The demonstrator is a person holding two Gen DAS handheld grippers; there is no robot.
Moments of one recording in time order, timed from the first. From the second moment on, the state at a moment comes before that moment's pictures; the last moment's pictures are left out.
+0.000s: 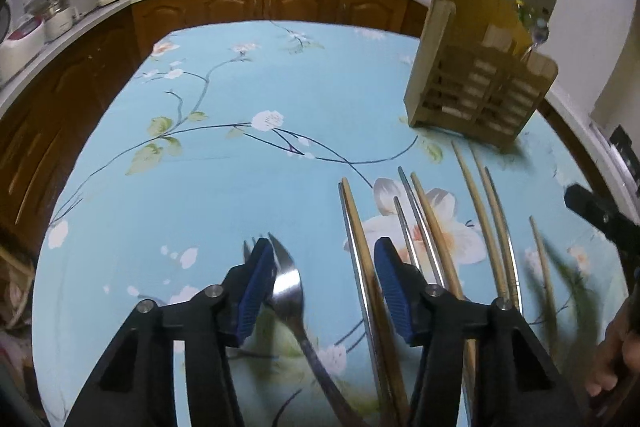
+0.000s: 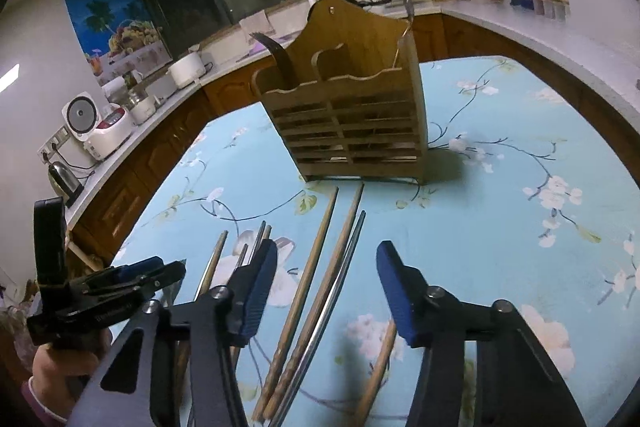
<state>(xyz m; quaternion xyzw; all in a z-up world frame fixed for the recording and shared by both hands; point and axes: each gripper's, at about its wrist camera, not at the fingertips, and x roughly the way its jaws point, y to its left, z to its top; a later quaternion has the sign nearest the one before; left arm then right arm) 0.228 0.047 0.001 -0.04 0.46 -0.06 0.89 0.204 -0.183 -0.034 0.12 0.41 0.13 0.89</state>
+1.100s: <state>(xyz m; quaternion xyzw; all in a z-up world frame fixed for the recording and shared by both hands) 0.290 0.012 -0.034 0.04 0.48 -0.09 0.87 0.305 -0.148 -0.083 0.02 0.50 0.09 0.86</state>
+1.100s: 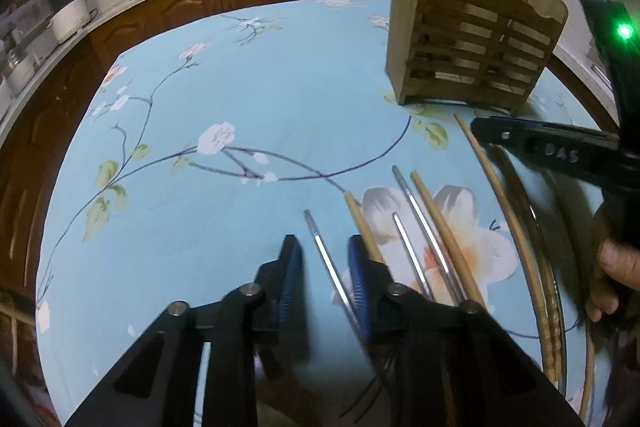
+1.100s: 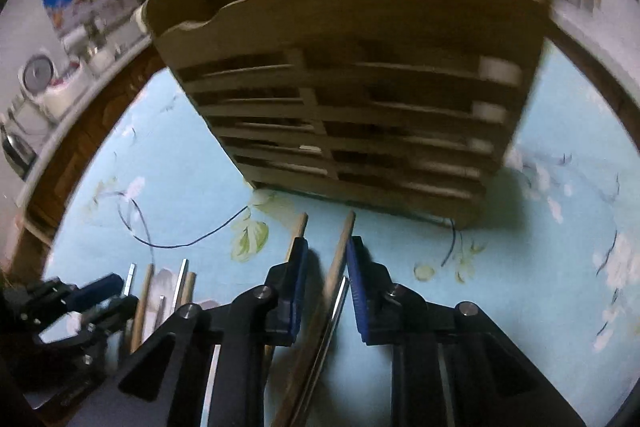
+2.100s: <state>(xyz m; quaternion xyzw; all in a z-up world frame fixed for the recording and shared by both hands) 0.173 0.072 0.079 -0.11 0.34 -0.15 0.92 0.200 -0.188 0.057 0.13 0.34 0.17 0.92</state>
